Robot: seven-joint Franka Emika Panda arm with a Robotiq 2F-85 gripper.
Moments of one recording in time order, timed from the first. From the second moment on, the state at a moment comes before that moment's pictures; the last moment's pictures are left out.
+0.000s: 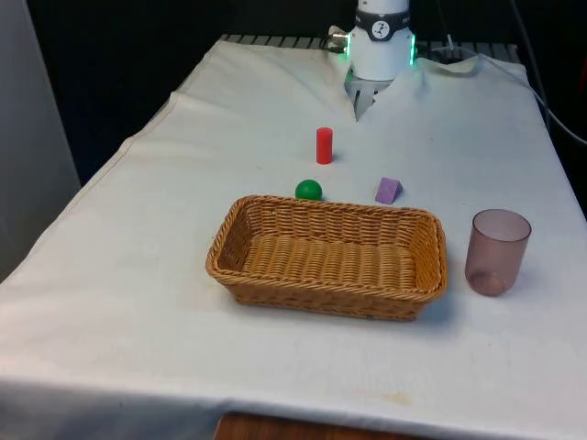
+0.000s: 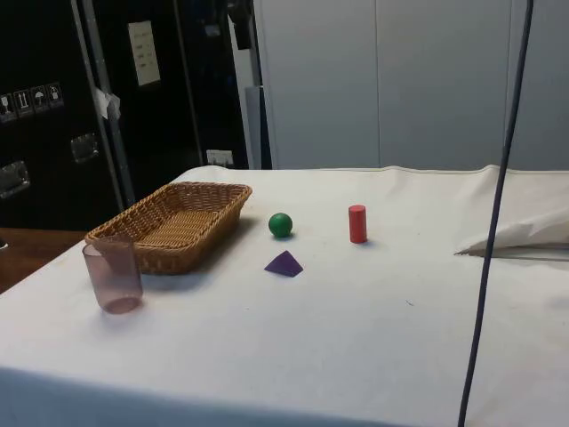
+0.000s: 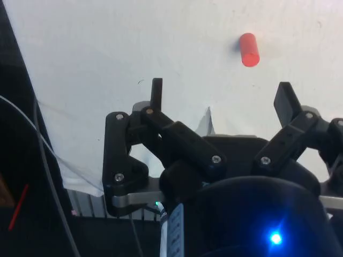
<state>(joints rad) 0.25 0.05 -0.26 -1.86 0.04 1.85 -0.04</state>
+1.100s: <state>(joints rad) 0.25 -0.04 -0.18 -2.06 -0.01 1.94 0.11</state>
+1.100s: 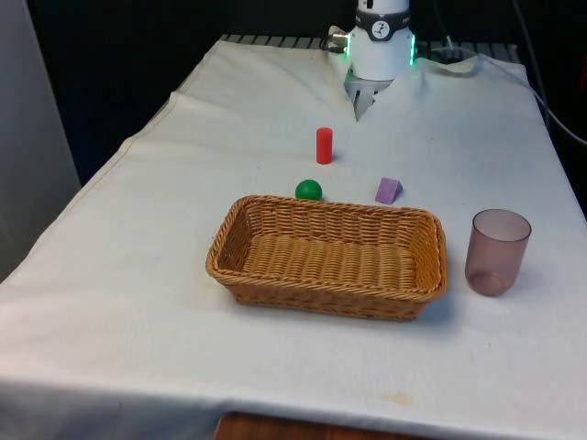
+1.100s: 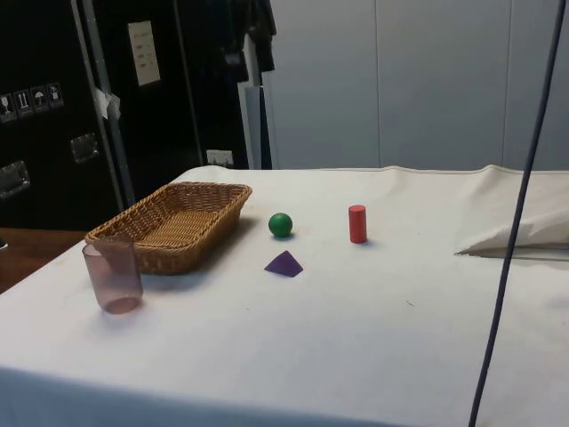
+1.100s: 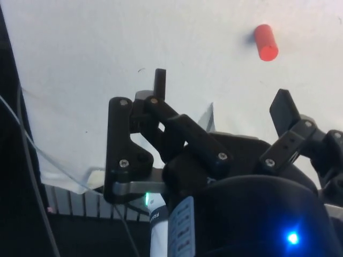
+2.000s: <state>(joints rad) 0.25 -0.07 -0.08 -2.32 -0.02 2.22 0.26</state>
